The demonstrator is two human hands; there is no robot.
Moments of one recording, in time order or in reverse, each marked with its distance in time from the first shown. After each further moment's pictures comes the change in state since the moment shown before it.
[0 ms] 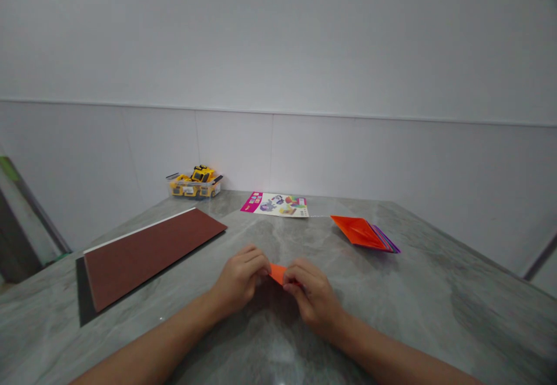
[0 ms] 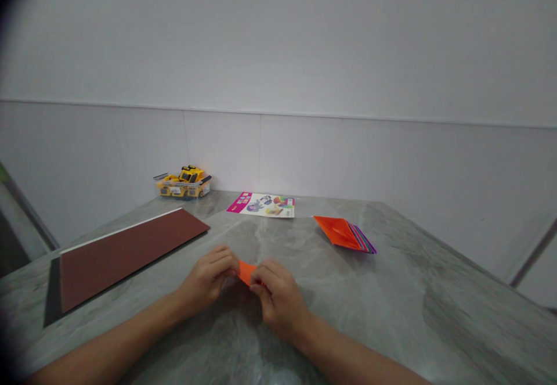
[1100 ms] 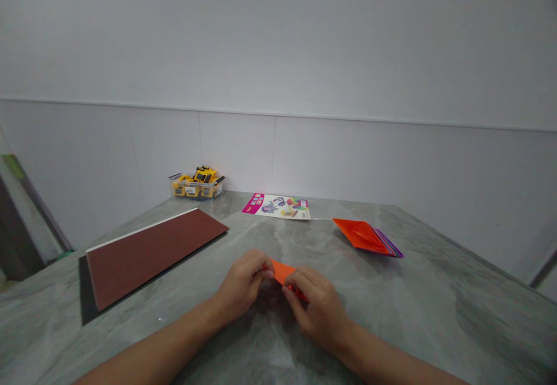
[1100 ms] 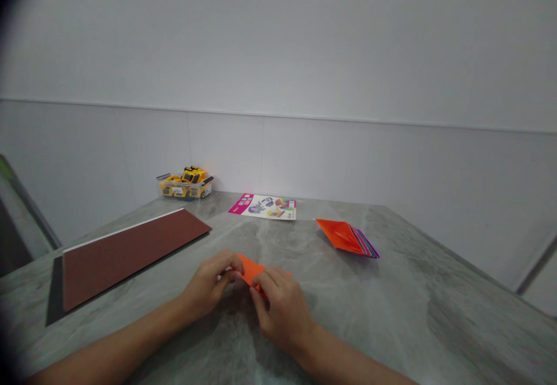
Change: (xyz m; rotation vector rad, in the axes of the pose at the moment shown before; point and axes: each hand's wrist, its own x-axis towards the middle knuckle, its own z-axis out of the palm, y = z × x) left_hand 0.000 0.008 0.005 -0.165 0.082 -0.225; right_hand -0.004 -0.008 0.000 -0.279 -0.038 -0.016
